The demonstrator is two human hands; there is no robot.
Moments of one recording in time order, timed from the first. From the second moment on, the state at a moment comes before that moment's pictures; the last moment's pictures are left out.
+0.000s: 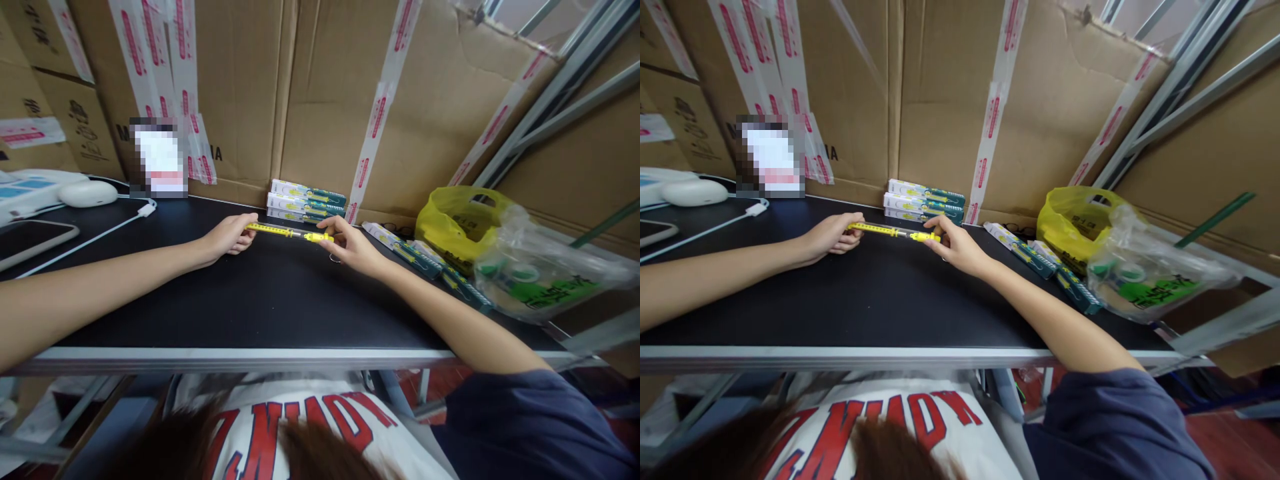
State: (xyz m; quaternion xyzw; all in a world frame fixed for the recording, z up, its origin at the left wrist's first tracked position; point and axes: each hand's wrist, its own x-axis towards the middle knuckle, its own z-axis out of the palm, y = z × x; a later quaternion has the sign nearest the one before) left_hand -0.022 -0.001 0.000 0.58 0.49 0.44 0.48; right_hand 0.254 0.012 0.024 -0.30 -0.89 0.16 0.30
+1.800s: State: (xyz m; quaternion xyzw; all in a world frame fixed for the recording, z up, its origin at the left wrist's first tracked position) left_hand -0.024 0.001 -0.002 0.58 0.49 0.44 0.48; right_hand 0.253 0.012 0.025 -0.28 -0.85 0.26 0.35
